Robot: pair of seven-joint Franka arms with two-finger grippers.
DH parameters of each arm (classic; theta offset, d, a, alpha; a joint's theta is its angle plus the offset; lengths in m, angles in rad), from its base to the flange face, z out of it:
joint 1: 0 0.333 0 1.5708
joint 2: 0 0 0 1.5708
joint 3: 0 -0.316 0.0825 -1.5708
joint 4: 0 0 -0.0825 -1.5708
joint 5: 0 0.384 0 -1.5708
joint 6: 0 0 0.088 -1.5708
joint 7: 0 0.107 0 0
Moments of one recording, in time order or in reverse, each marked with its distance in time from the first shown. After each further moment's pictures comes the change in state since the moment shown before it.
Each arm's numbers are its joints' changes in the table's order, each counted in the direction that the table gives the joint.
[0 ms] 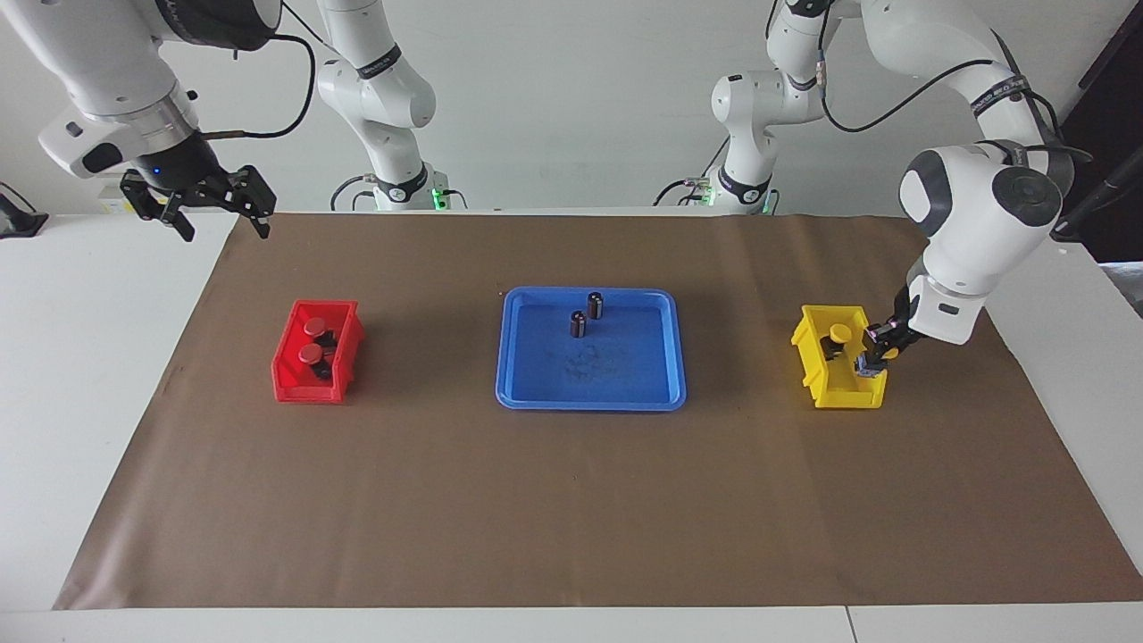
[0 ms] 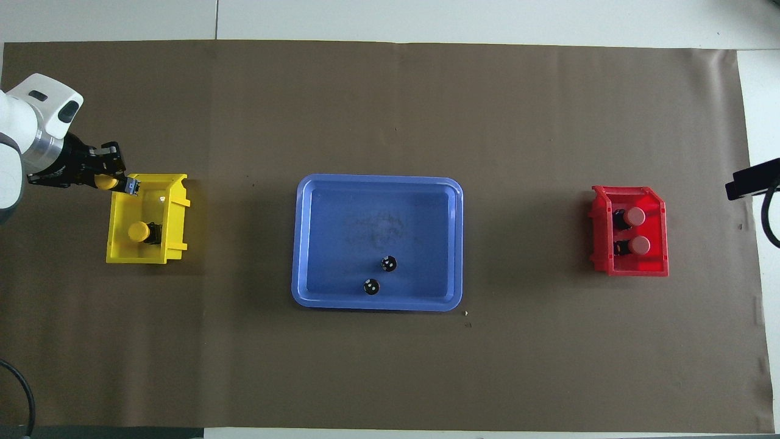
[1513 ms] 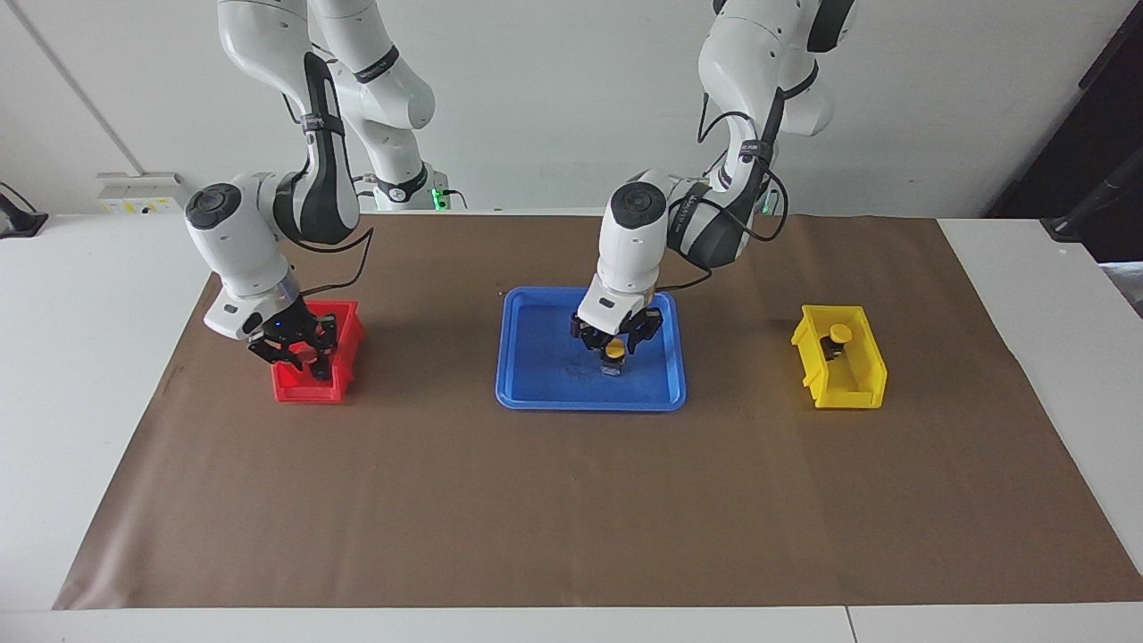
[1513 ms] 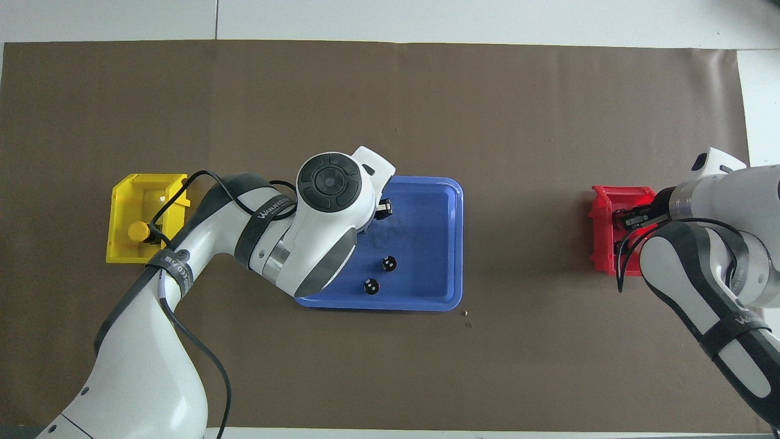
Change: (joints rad) left arm -0.662 -0.176 0.022 0.035 -0.057 -0.179 -0.511; right arm -0.224 -0.082 -0.190 -0.694 0.041 -0.876 -0.278
